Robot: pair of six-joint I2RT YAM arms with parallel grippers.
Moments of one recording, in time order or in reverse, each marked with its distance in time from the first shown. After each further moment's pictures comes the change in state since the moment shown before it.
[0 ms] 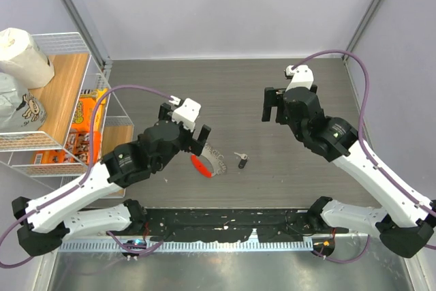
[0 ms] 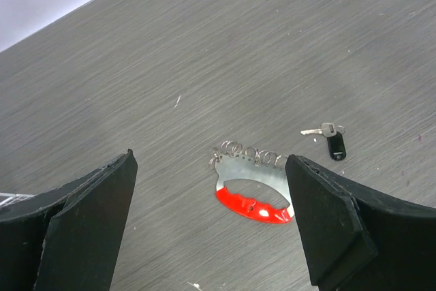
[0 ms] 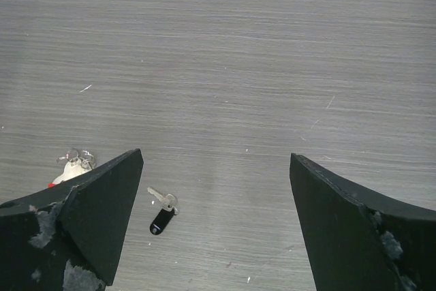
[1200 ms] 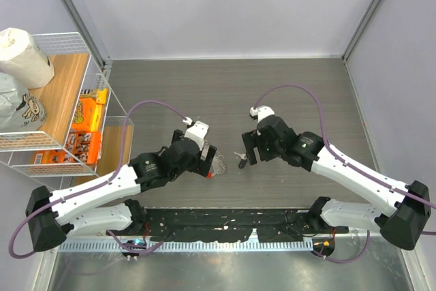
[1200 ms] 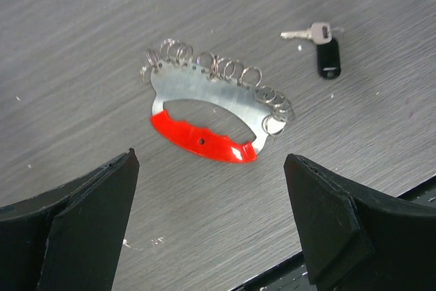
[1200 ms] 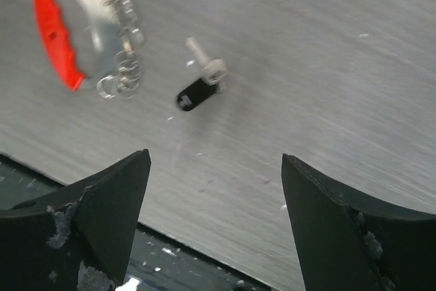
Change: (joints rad) left arm -0.001 0.025 -0.313 0.067 0.123 -0.270; right arm 0.075 0.067 -0.279 -0.025 -0.328 -0.010
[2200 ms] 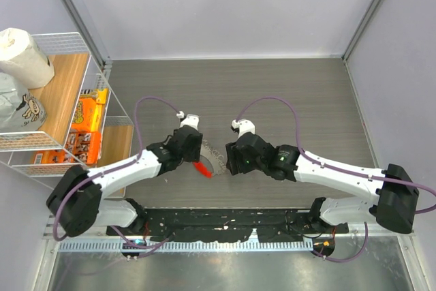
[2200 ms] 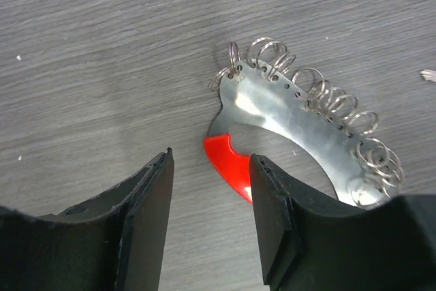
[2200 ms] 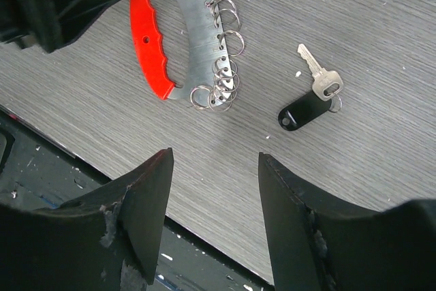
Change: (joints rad) left arm 0.275 0.262 -0.110 0.199 0.060 -0.097; right arm 0.243 0.110 -0.125 0.296 -0.008 0.244
